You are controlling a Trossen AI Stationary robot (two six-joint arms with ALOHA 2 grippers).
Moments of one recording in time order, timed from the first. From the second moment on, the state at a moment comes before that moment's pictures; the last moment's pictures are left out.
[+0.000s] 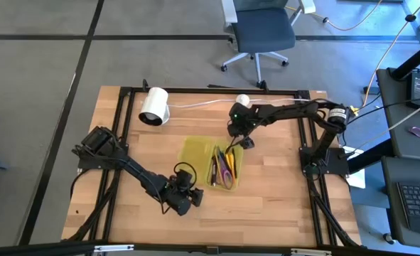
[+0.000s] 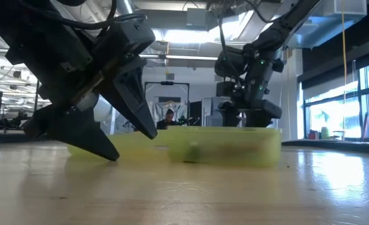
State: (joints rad) left arm -0.55 1.88 0.96 -0.18 -0.59 -1.58; right arm -0.36 1.77 0.99 -0.38 -0.16 -0.68
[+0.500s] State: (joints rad) left arm -0.53 1.87 0.95 -0.24 -0.50 -1.43; right arm -0.09 1.77 0.99 -0.52 -0.25 -0.49
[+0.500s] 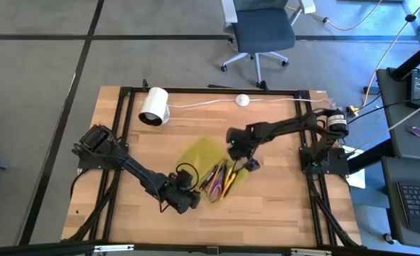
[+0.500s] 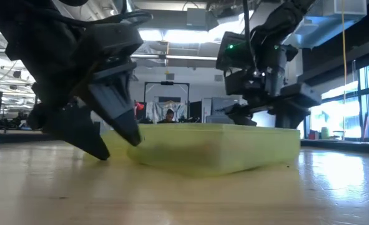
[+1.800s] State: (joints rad) left arm -0.36 1.59 0.88 -0.72 -0.37 -0.80; right arm 0.15 1.65 0.97 -0.52 -0.02 0.15
